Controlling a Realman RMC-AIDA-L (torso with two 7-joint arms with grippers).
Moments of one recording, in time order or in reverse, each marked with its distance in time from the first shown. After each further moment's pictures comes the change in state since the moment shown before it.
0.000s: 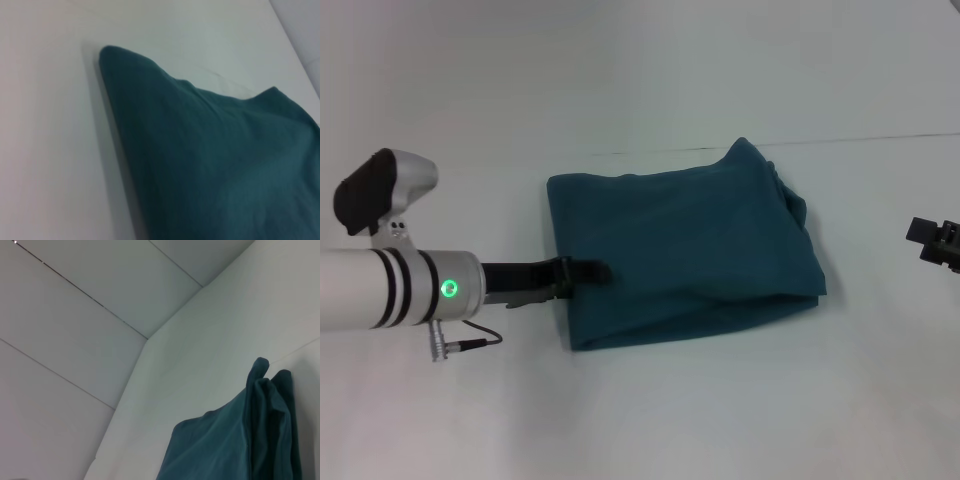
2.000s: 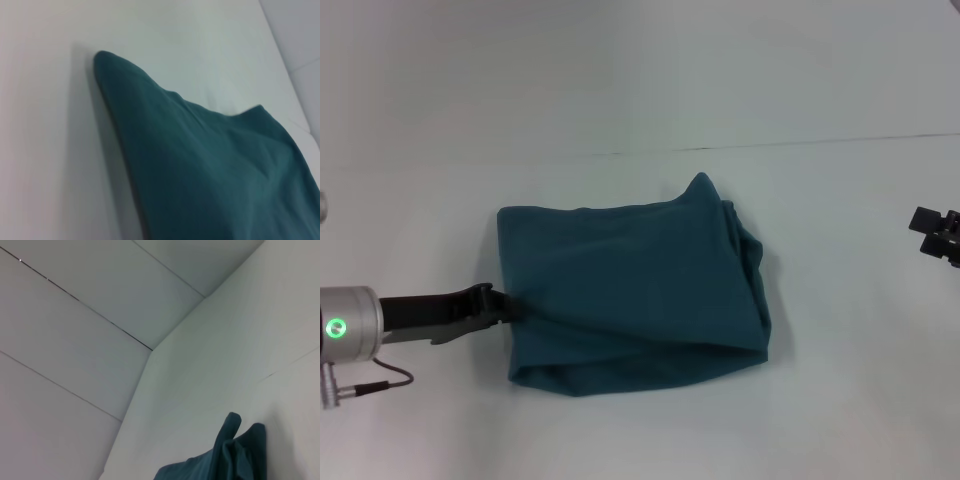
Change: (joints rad) left arm 0.219 0.018 -0.069 0.268 0.015 0.300 -0.046; right arm 0.007 0.004 0.040 0.020 0.002 -0.009 0.010
